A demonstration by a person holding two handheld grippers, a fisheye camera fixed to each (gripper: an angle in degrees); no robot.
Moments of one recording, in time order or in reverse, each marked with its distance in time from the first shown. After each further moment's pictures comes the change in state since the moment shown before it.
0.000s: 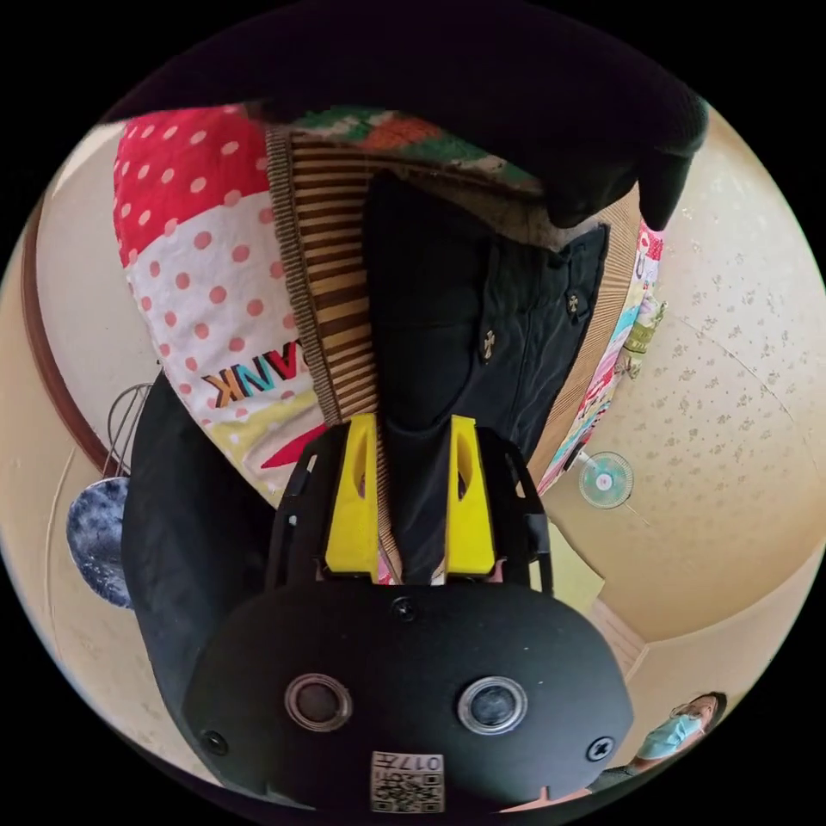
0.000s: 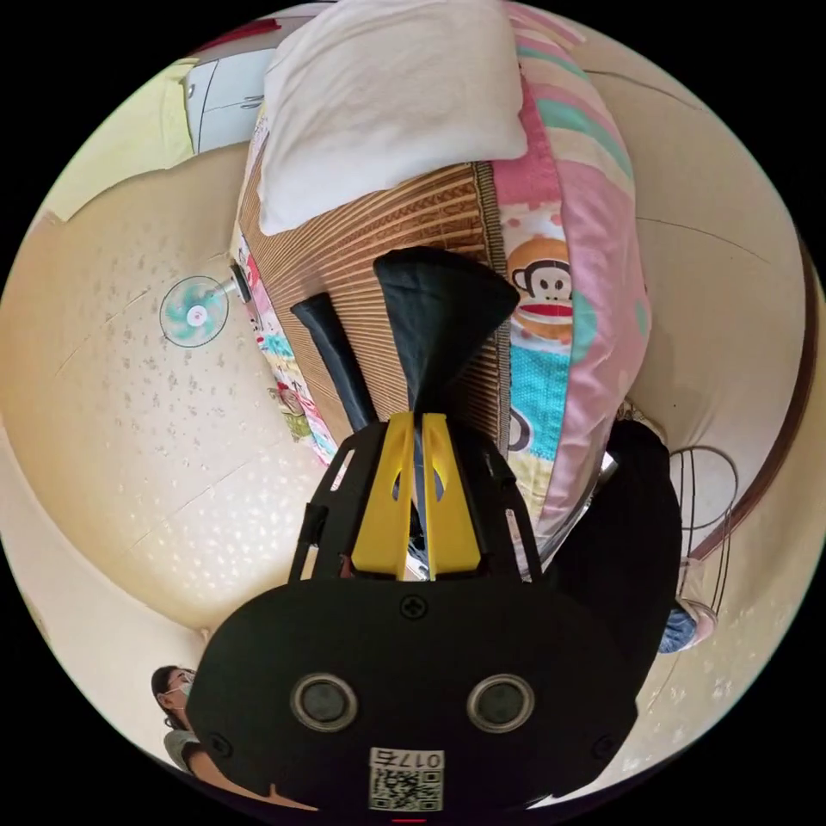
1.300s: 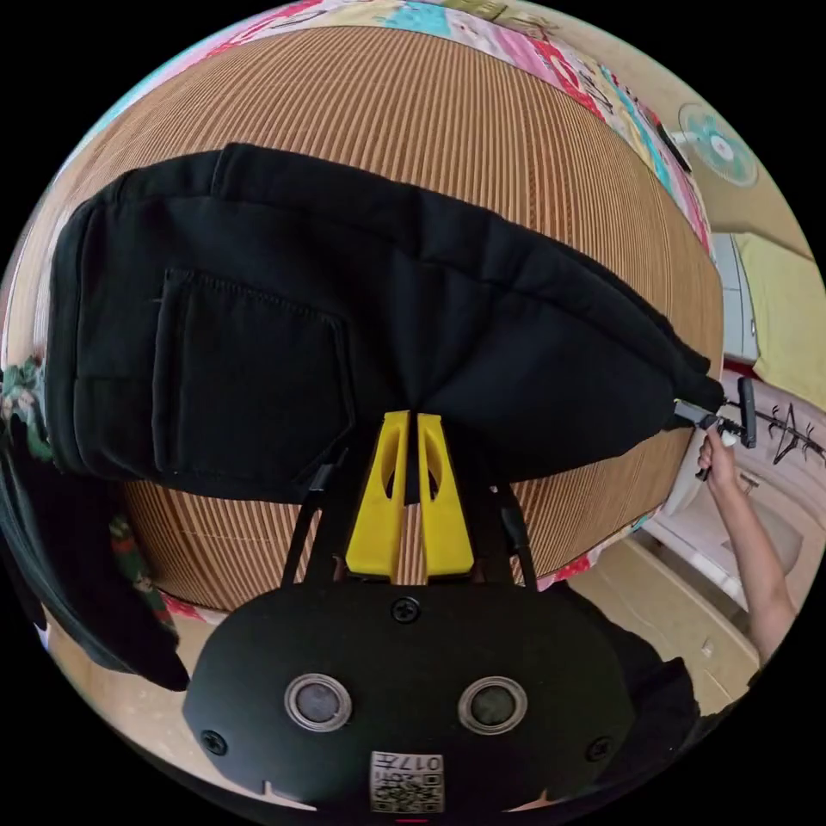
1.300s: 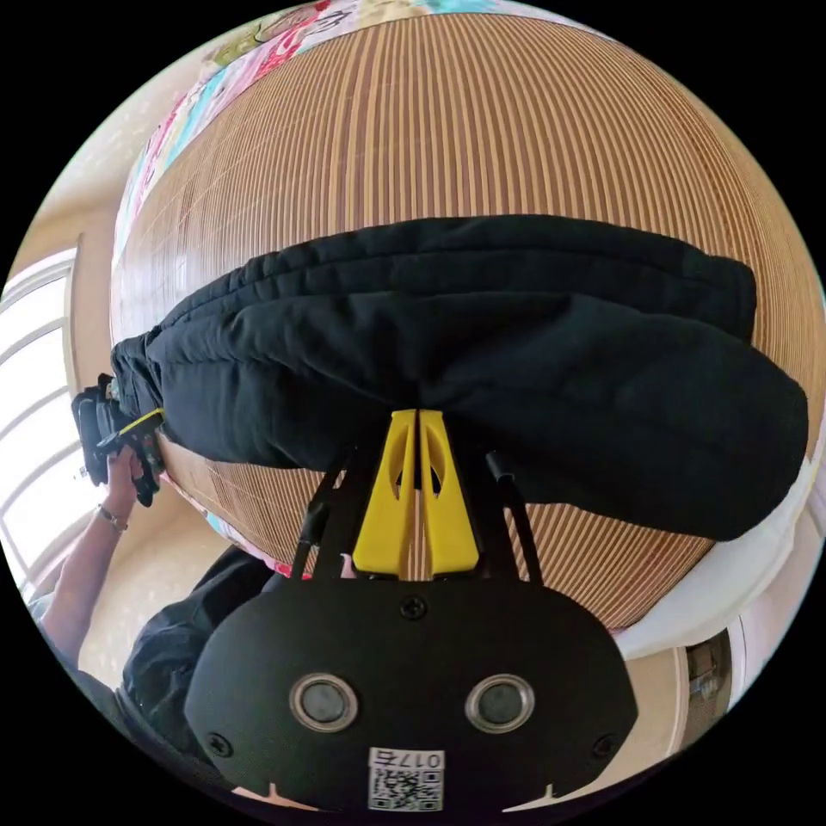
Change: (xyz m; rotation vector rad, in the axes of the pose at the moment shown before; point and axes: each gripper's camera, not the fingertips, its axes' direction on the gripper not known) left arm 0.285 0.096 0.226 -0.314 -0.931 0.988; right arm -0.216 0.061 0.500 -0.606 1.091 -0.962
